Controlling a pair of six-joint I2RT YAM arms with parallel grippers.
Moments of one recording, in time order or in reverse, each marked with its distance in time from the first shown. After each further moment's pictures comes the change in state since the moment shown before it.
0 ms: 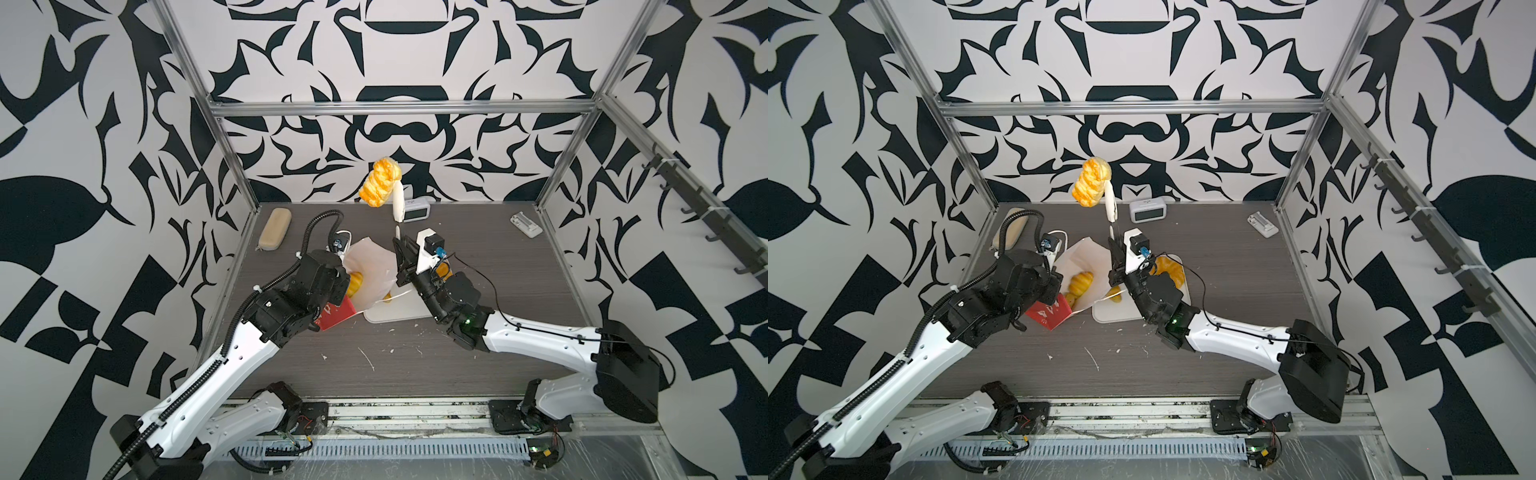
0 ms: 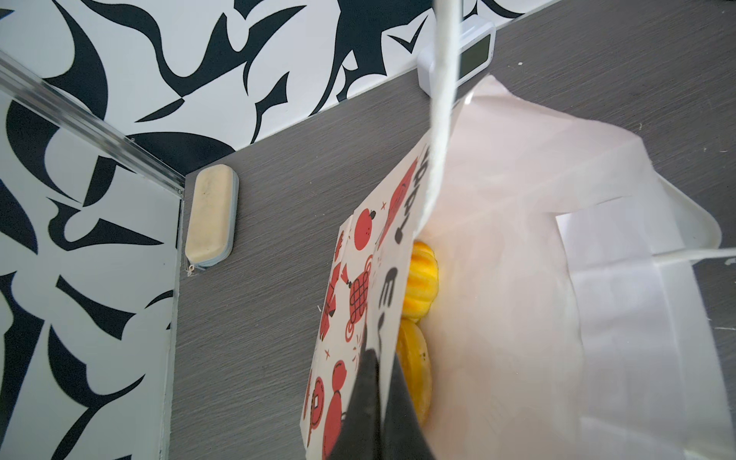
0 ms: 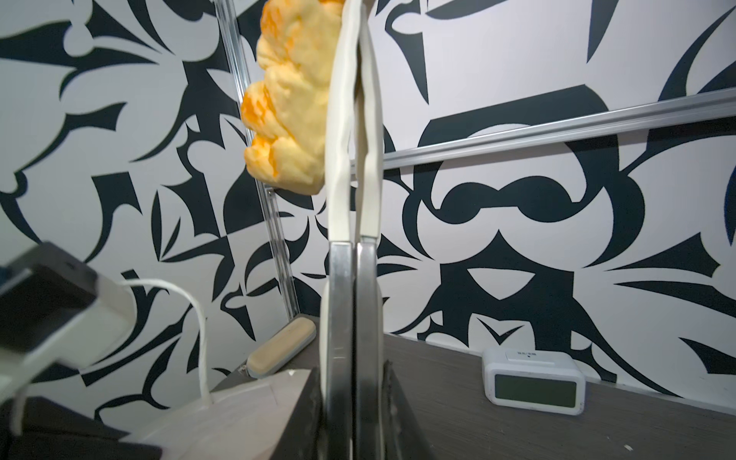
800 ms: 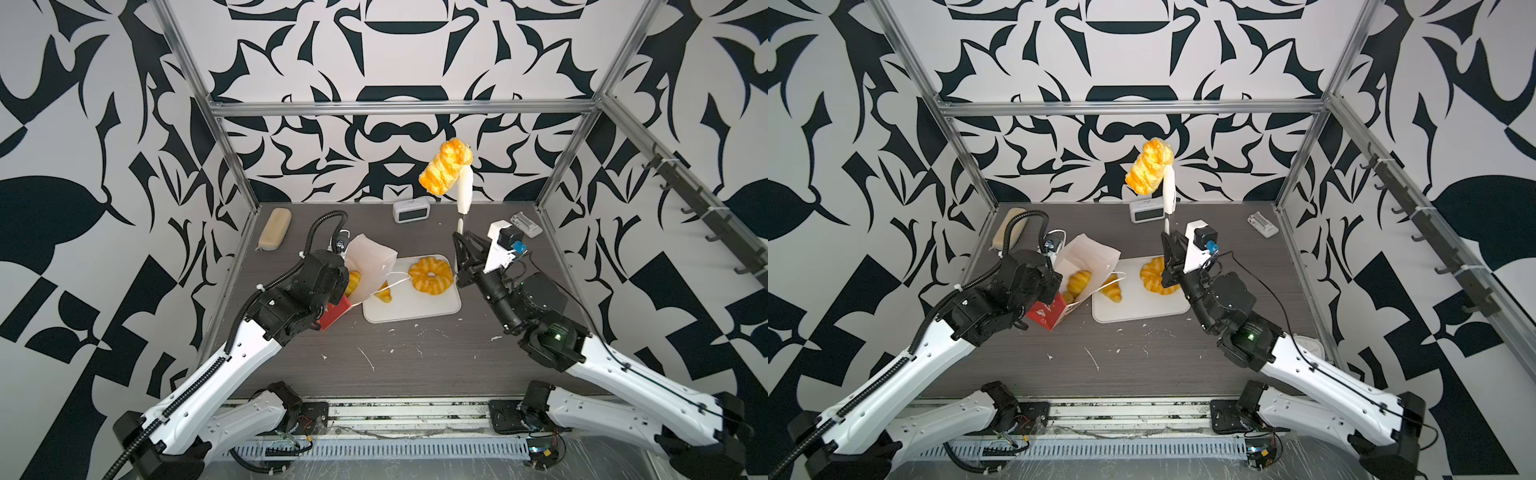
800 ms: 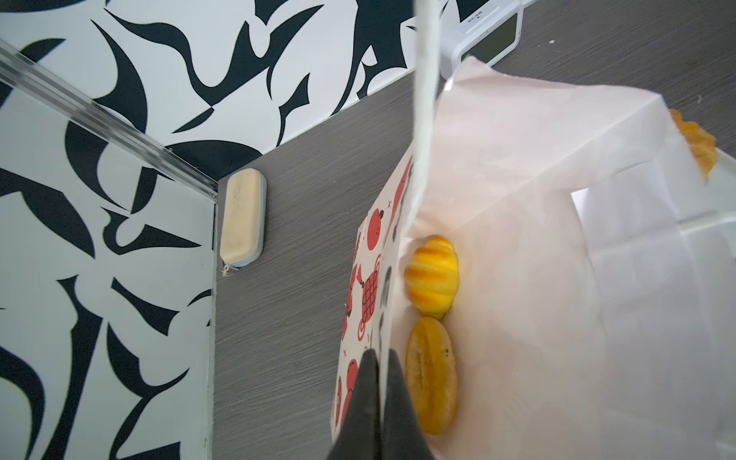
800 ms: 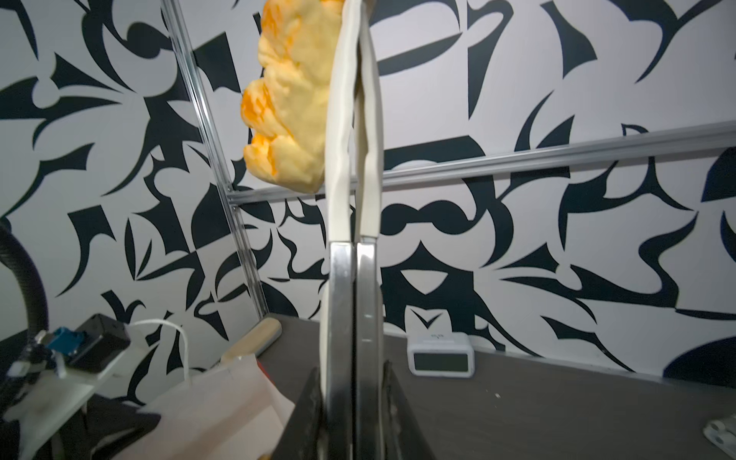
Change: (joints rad) left arm 0.011 0.008 -0.003 0.001 -0.086 0.079; right arm -0.065 -0.533 0.040 -0.725 0.034 0.053
